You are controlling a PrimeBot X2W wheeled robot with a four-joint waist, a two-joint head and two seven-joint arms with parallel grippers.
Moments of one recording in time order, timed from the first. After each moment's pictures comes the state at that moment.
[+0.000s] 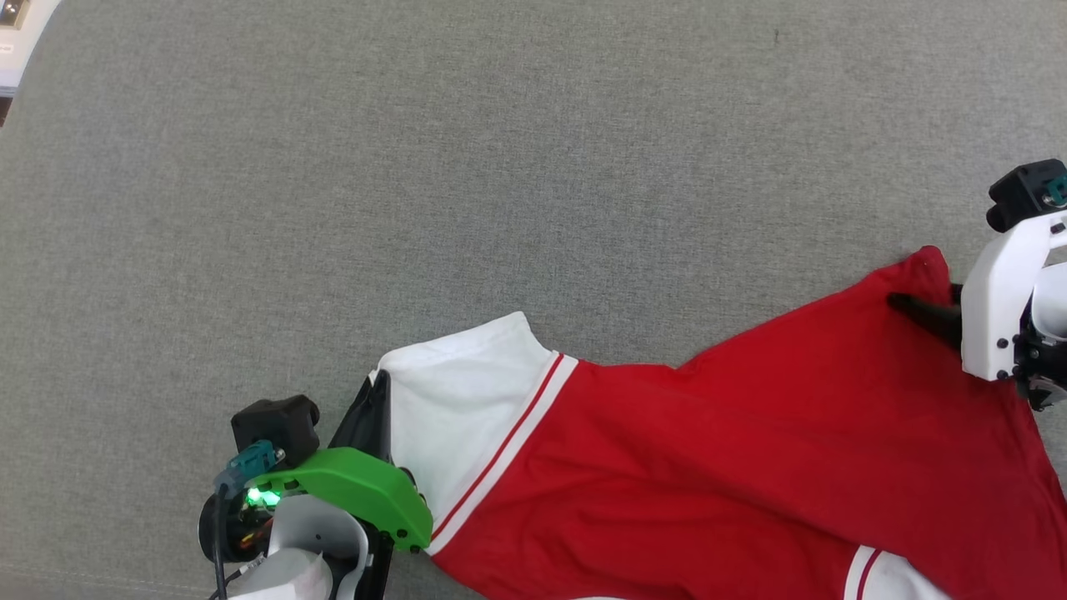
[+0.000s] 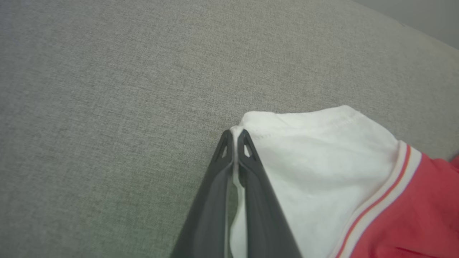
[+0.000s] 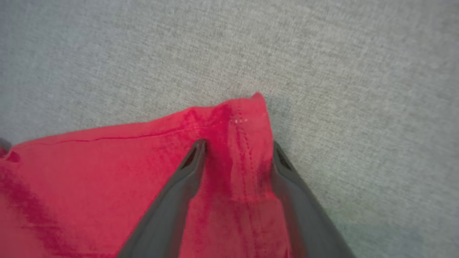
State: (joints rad) left arm -0.11 0.33 -0.45 -0.03 -0.66 0.35 -0.03; right arm -0.63 -0.67 0.55 0.39 0.91 0.13 0.70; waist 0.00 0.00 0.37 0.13
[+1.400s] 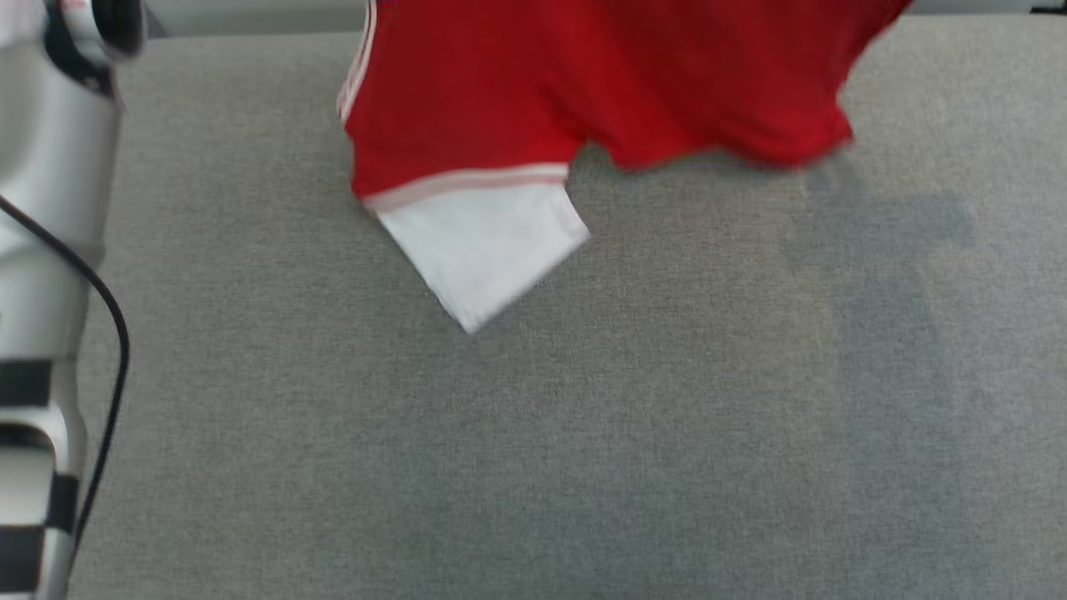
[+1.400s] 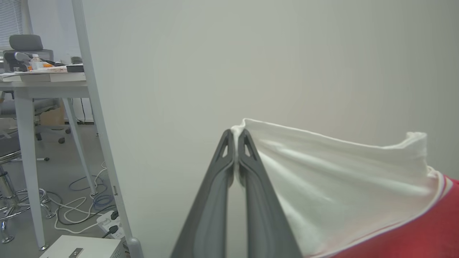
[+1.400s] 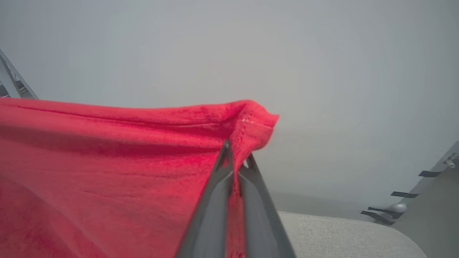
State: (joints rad) left arm -1.23 0.40 -0.36 0.53 -0.57 0.15 -0.04; right arm -1.33 -0.41 0.42 0.84 0.68 0.13 0.16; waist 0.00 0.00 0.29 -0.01
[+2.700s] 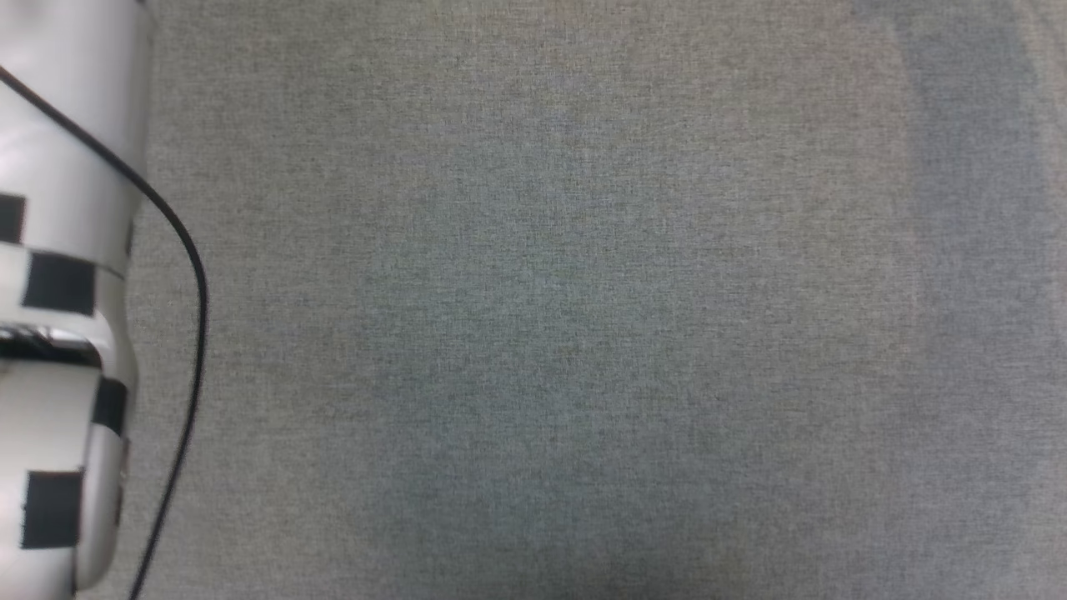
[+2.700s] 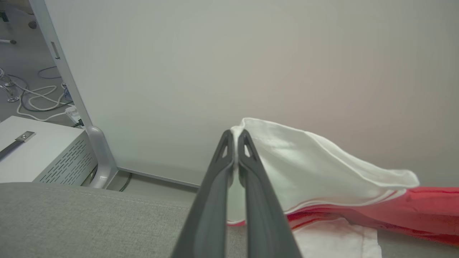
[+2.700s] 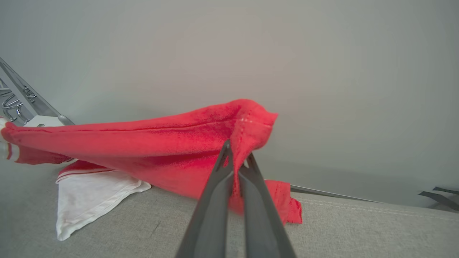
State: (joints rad) left arm -1.47 0.26 -0.32 1.01 -0.65 0.00 -0.18; right arm -1.53 -0.39 0.59 0.94 0.78 0.13 0.04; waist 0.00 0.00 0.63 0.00
